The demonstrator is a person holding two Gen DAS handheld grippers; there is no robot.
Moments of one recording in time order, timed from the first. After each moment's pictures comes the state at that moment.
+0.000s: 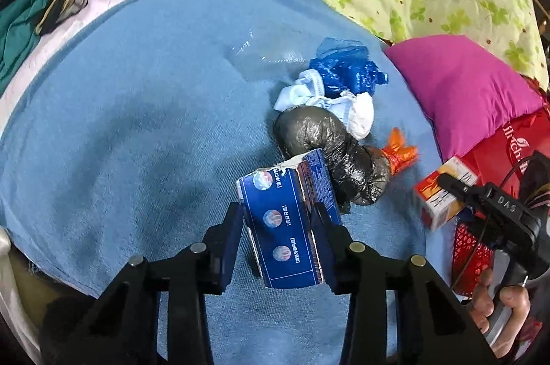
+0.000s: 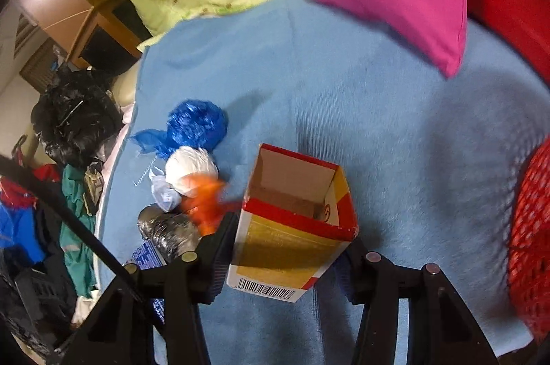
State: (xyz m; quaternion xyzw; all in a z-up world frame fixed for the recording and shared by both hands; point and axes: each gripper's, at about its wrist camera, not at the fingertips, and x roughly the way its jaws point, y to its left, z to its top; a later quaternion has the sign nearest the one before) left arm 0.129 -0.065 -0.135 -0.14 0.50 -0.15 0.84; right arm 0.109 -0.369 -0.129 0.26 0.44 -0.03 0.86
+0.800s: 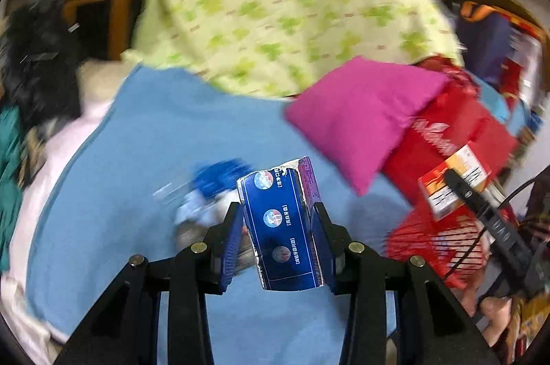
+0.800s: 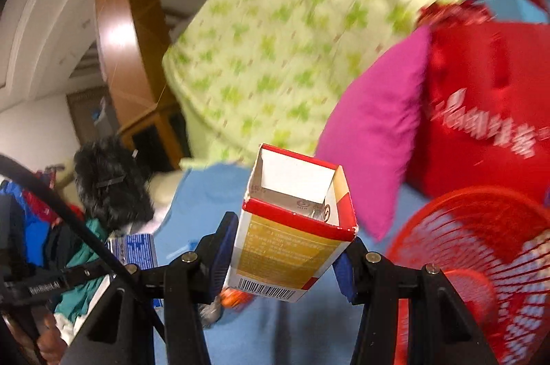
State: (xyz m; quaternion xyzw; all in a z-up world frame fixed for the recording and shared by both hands) left arm 0.064 -0.149 0.023 -0.03 0.33 -0.29 0.90; right arm -0.047 -0.411 0.000 0.17 0.13 -0.09 0.97
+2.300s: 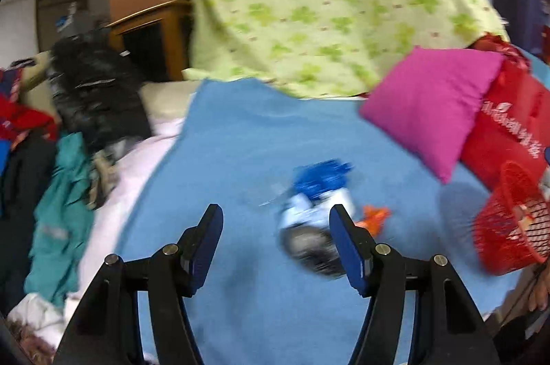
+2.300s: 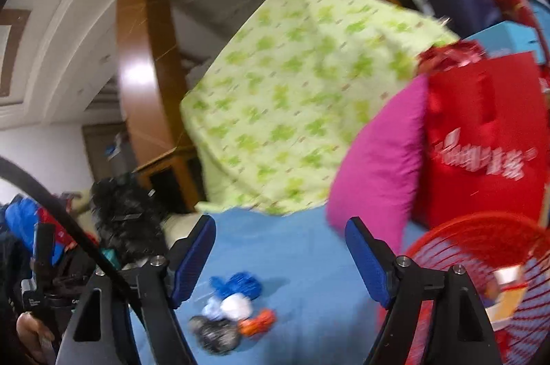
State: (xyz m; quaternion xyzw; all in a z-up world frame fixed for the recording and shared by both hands) left arm 0.084 -0.062 -0.005 0.05 0.31 -0.14 0.94; right arm -0.062 -0.361 0.005 0.18 0.07 -0.02 0.98
